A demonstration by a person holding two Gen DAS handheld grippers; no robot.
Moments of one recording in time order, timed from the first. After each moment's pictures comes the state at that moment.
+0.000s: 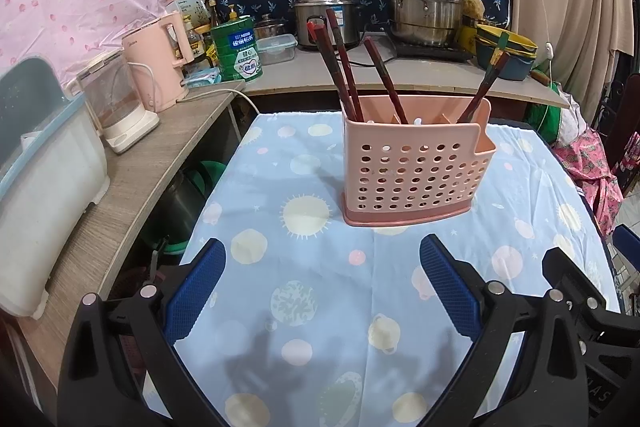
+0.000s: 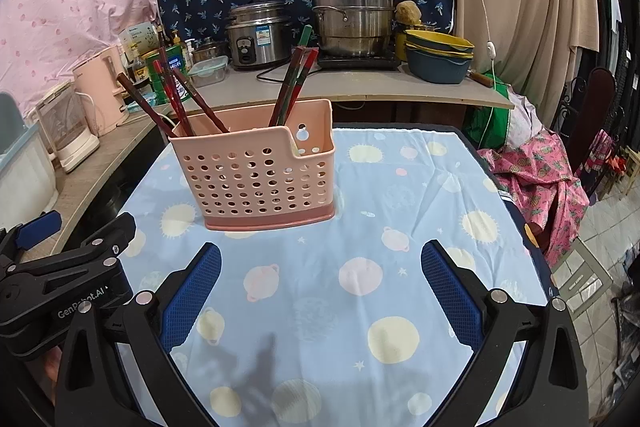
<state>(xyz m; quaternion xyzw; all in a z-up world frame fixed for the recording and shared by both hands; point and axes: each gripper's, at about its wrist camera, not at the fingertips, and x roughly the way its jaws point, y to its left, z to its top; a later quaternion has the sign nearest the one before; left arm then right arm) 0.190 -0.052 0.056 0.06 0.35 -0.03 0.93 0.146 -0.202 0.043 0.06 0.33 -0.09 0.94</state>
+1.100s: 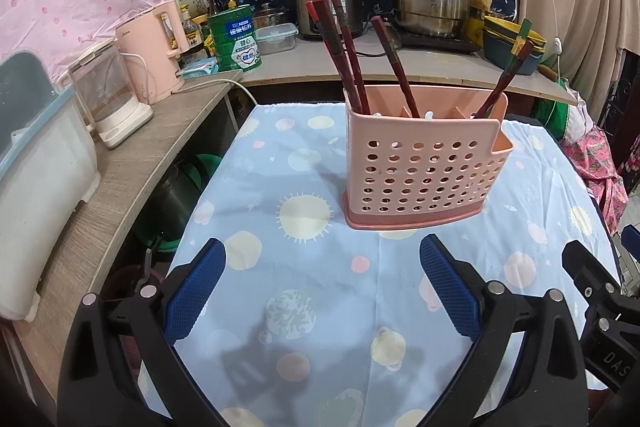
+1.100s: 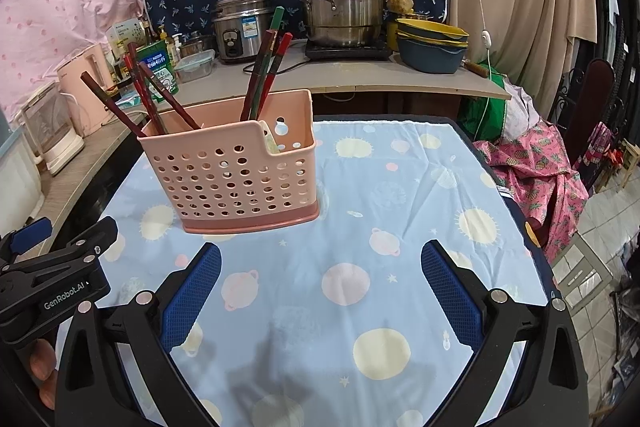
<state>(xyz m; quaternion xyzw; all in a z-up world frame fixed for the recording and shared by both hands) 0.218 -0.052 0.042 0.06 0.37 -0.03 0.93 0.169 -0.223 0.028 0.07 0.34 -0.11 0.93</state>
